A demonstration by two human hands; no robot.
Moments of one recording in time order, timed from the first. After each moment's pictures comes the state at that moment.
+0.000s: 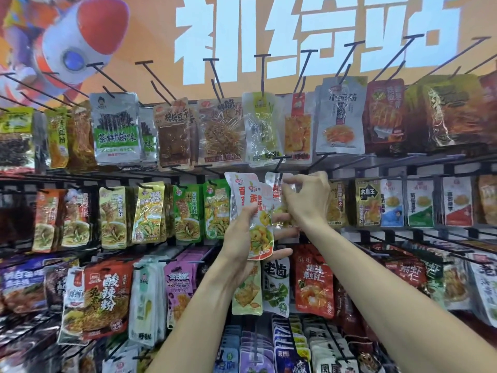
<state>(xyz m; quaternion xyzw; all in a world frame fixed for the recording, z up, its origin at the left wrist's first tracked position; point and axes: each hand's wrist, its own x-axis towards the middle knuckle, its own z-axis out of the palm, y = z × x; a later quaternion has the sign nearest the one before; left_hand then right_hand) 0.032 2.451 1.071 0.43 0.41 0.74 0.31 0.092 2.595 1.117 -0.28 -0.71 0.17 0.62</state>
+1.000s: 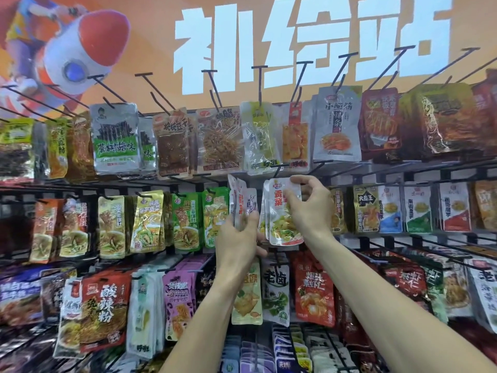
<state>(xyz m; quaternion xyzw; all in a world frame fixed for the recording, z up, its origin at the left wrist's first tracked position) 0.016 2.465 1.069 0.38 0.57 0.73 0.04 0.100 2.583 1.112 -0.18 -0.64 0.33 0.67</state>
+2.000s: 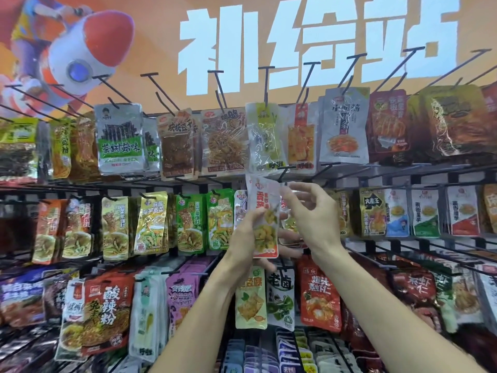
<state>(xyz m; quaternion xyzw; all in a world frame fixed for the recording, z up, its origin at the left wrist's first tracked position) 0.011 2.456 1.079 0.53 0.45 0.66 0.27 0.114 2.558 1.103 -0.13 -0.66 0.38 0.63</state>
